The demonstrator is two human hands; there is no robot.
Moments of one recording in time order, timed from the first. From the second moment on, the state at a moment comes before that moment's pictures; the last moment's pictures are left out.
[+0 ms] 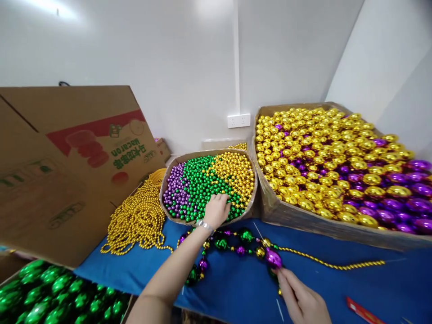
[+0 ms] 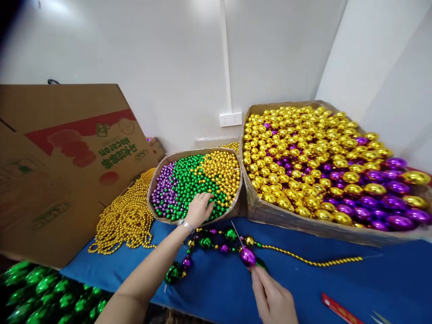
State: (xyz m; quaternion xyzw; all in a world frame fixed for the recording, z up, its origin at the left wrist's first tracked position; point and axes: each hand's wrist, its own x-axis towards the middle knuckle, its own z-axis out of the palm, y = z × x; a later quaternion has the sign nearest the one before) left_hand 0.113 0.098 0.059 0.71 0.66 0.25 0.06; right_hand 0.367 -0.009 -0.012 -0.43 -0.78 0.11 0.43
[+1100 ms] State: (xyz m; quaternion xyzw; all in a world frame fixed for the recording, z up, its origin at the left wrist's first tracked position) left_hand 0.154 0.045 0.065 0.42 0.39 0.55 0.61; right_hand 0.364 -0.014 -0.012 -0.42 -0.80 0.09 0.42
